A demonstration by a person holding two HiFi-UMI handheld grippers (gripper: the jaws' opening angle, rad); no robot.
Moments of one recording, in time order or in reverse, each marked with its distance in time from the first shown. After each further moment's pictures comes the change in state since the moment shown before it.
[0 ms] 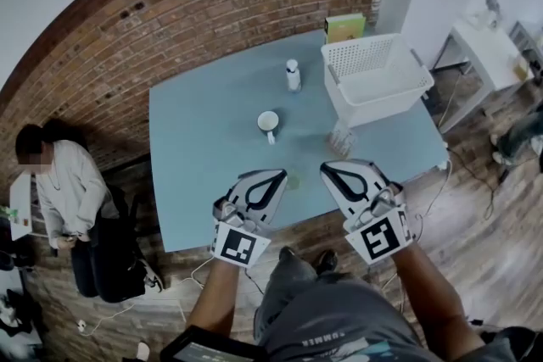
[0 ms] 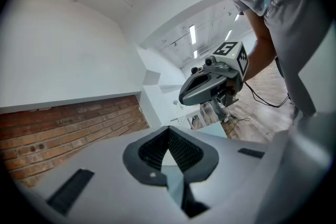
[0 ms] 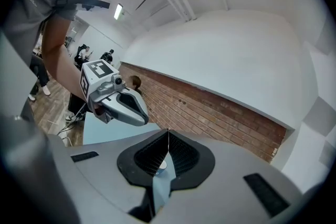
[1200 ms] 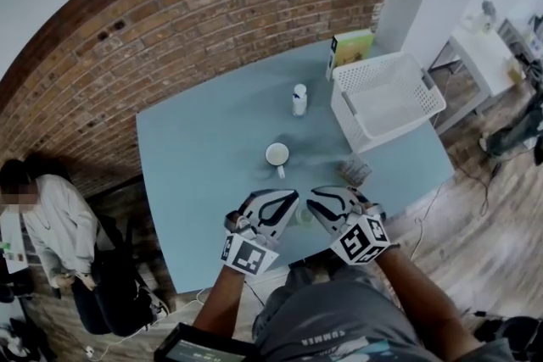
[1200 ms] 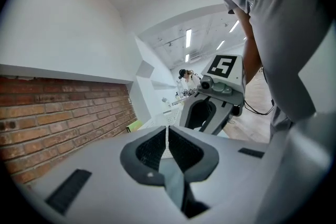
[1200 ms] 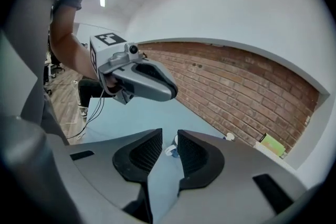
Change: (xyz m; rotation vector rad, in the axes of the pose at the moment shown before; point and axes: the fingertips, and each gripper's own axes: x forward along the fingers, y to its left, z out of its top) left arm 0.040 0.044 -0.093 -0.112 -0.052 -0.191; right arm 0.134 0.047 -0.105 0.146 0.271 0.195
